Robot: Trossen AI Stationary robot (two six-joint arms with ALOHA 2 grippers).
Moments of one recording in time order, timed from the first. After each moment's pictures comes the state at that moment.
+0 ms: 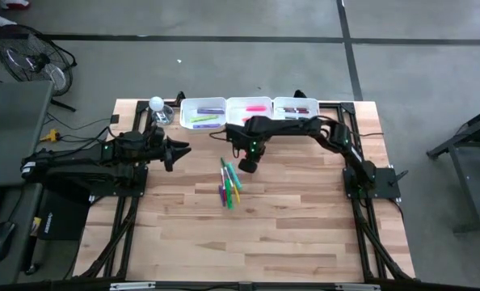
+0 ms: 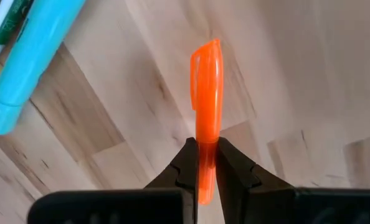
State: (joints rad) left arm 0.14 0.44 0.41 -0.19 -0.17 -0.59; right arm -0.24 2.23 1.82 -1.13 -0.06 0.20
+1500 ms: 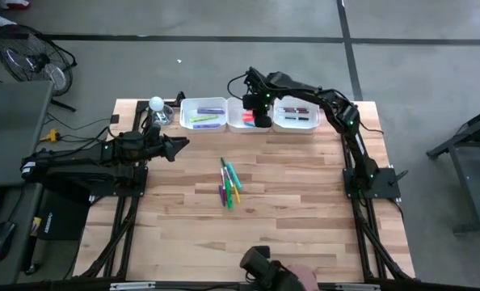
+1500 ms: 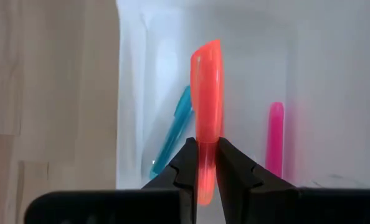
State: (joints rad) left arm 0.14 0.44 0.41 -0.18 -0.32 -0.82; right arm -0.64 2.23 1.93 -0.94 -0.20 -0.68
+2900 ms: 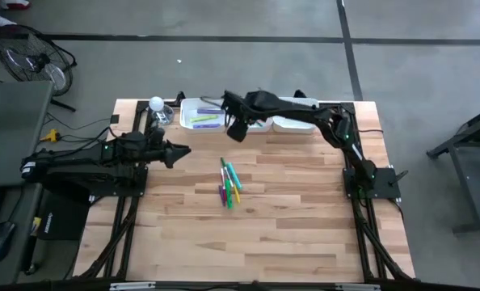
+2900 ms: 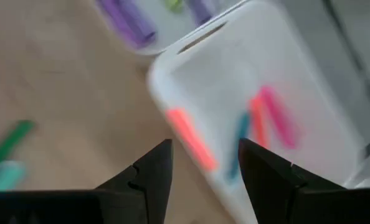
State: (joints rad) left arm 0.14 0.44 0.41 -0.23 -0.16 -0.81; right arm -0.33 2.23 2.14 -1.10 0.28 0.16
